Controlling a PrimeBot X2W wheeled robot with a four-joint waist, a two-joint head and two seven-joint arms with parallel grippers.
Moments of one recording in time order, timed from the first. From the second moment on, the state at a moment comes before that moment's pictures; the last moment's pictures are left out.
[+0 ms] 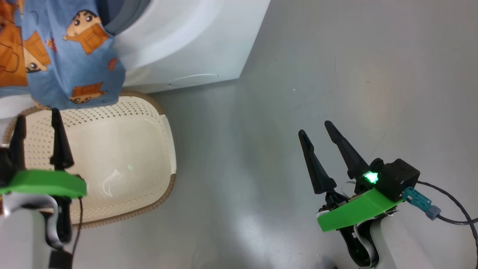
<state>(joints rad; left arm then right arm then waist) -0.40 0.15 0.09 0.32 -0.29 0.01 -0.24 -0.28 -0.06 0.23 0.12 0.35 0.13 -0.26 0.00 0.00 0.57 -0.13</state>
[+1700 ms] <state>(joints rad) -0.64 0.20 0.07 0.46 -0.25 -0.11 -0.26 -0.31 -0.06 0.28 0.21 0.39 0.13 -0.26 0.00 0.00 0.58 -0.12</state>
